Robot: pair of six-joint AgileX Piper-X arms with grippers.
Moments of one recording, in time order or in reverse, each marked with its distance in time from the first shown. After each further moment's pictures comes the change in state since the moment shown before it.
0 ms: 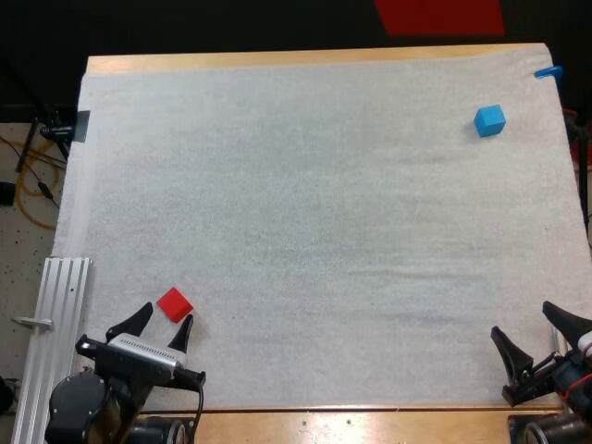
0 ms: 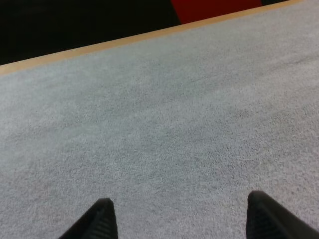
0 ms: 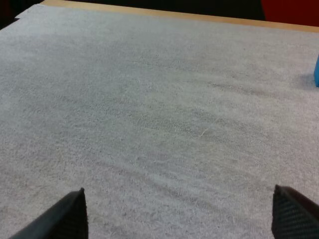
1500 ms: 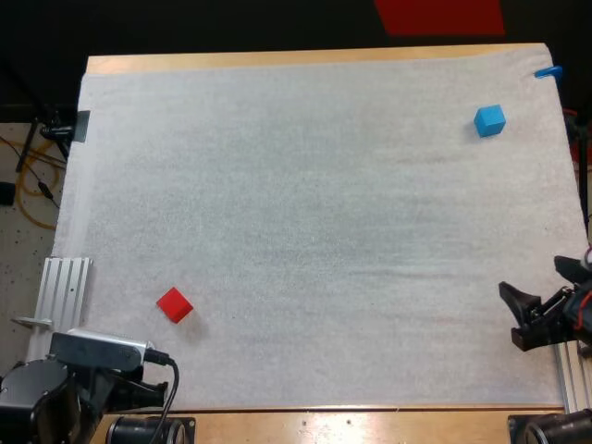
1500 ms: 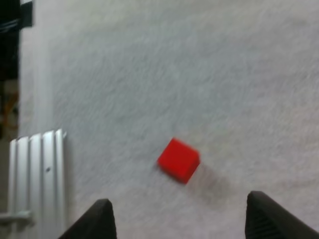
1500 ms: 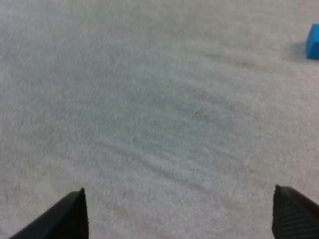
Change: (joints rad) left arm 0.000 0.362 -0.539 0.543 -0.268 0.013; right arm 0.004 0.583 -0.499 0.226 0.017 -0.076
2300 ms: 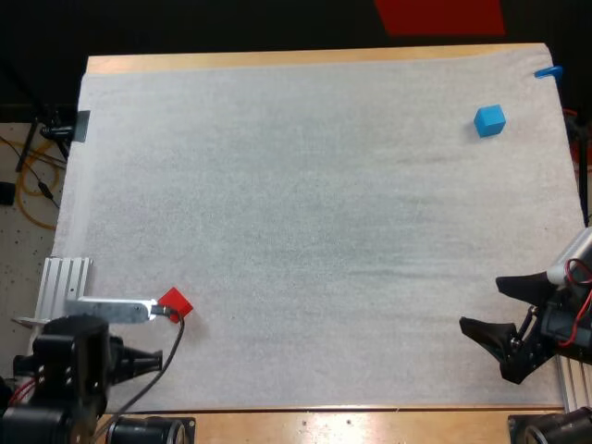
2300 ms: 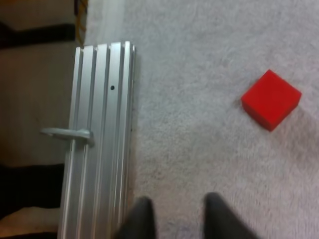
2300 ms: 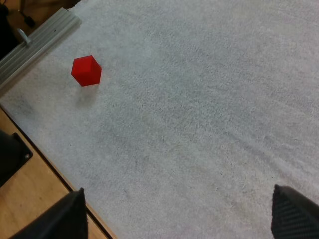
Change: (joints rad) left arm 0.000 0.128 0.164 -0.044 -0.260 -0.096; right arm 0.076 0.032 0.000 0.015 -0.328 -0.025
